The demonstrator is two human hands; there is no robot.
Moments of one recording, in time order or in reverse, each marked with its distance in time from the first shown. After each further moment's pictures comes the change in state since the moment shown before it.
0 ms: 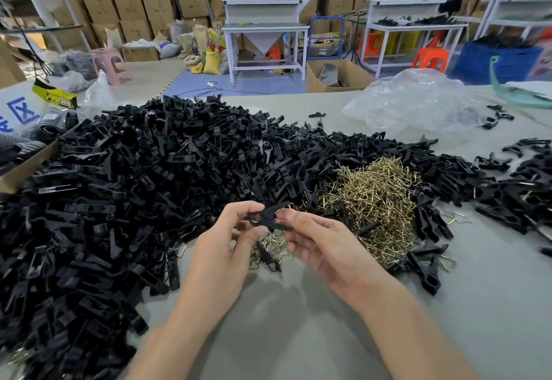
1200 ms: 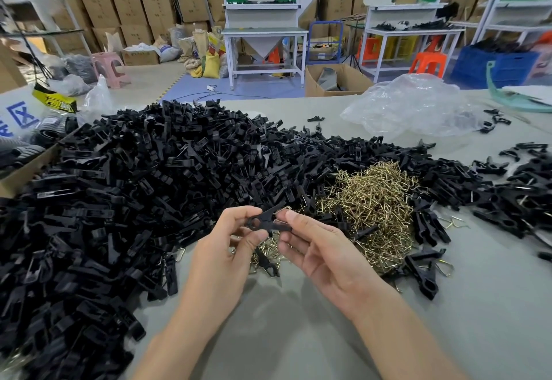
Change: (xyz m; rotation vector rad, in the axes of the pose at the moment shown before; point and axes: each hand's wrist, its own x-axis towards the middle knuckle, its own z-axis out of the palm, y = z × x) left_hand 0.000 0.003 0.004 -0.043 0.038 -0.004; right_hand 0.001 0.004 -0.001 0.161 -0.052 -0.011
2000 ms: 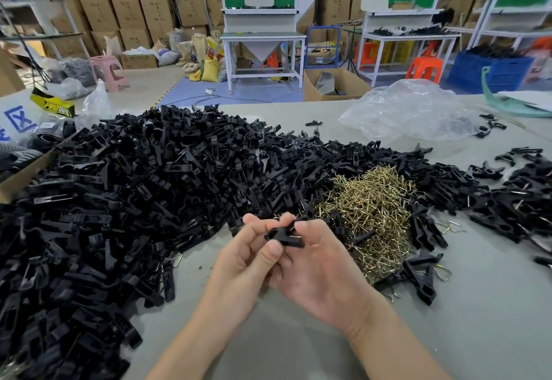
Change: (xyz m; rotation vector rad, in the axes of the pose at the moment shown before) left_hand -0.007 0.005 0.021 -0.596 -0.261 -0.109; right_hand -0.008 0.003 0.015 0.160 -0.259 0.118
